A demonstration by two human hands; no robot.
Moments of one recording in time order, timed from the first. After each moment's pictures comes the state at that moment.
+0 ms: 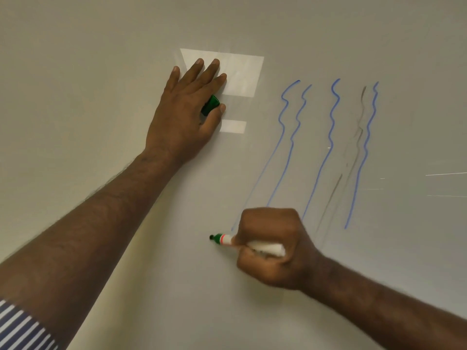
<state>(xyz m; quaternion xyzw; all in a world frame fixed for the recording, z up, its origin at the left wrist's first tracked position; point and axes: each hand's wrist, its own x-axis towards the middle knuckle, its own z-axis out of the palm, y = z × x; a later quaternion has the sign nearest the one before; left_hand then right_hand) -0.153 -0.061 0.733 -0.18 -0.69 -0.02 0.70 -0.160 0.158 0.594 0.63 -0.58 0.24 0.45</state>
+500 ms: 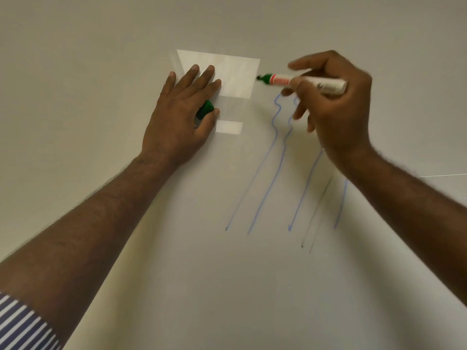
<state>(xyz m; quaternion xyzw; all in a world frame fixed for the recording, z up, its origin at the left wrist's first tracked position) -0.151 -0.061 0.731 -0.19 -0.69 -0.02 0.70 -0.136 0.194 0.747 0.49 -0.51 0.46 0.54</state>
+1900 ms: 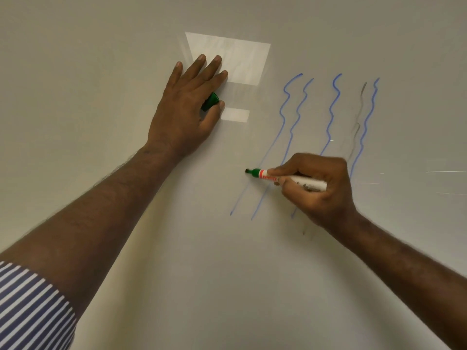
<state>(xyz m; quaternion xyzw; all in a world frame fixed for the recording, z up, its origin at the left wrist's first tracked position) -0.151 -0.066 0.721 -0.18 -0.69 -0.01 0.70 -0.168 0.208 0.646 0.56 -0.59 0.31 0.50</state>
